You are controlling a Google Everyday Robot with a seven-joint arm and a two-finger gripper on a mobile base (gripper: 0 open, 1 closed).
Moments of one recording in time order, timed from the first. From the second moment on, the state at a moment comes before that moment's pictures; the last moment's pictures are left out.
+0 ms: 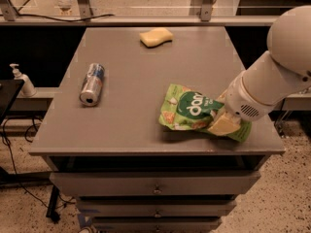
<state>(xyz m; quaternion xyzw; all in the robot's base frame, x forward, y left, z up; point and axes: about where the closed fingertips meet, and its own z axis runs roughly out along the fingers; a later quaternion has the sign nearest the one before) 0.462 -0.155 0.830 -0.56 0.81 0.07 0.17</state>
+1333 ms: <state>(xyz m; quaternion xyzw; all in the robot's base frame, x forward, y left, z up) 0.477 -0.143 0.854 -0.58 0.79 0.07 0.19</state>
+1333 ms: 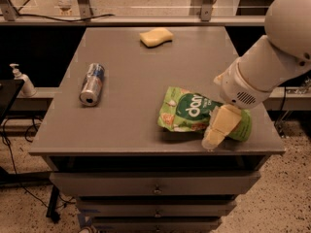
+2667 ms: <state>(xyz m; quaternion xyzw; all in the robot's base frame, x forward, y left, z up) 0.493 -0.138 0.860 -0.58 0.79 0.06 0.20</state>
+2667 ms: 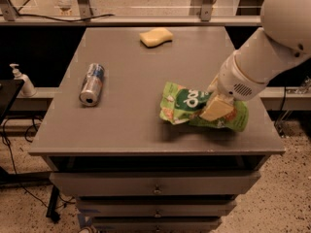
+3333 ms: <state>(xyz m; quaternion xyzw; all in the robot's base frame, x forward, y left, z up) 0.532 -0.082 0.928 -0.59 0.76 0.11 0.26</state>
